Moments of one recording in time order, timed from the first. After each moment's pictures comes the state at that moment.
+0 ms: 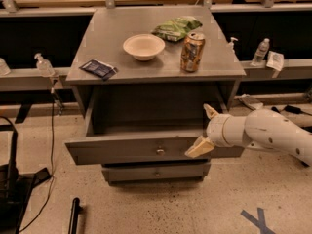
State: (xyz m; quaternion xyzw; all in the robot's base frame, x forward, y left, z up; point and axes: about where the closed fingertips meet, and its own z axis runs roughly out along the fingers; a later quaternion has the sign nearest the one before) arm 0.599 -0.155 0.669 -0.53 0.73 0.03 0.43
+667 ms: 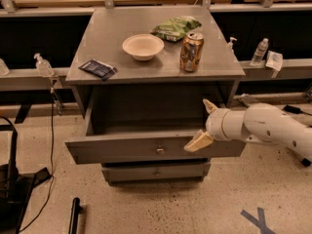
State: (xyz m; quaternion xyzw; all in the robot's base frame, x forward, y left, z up) arm 0.622 -0.158 0.674 -0.52 0.73 0.03 0.44
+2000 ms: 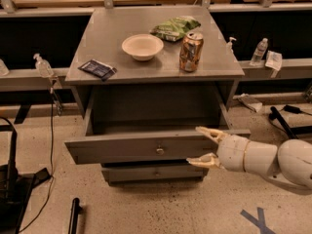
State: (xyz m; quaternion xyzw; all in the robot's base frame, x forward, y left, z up) arm 0.515 -0.142 0.698 -0.55 0.63 0.11 0.54
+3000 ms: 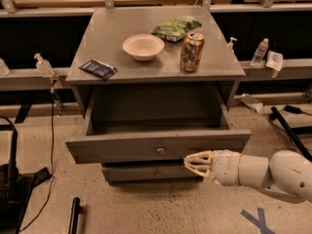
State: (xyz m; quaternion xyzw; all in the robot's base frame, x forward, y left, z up) arm 0.477 -0.122 0.654 -0.59 0.60 0.16 0.52
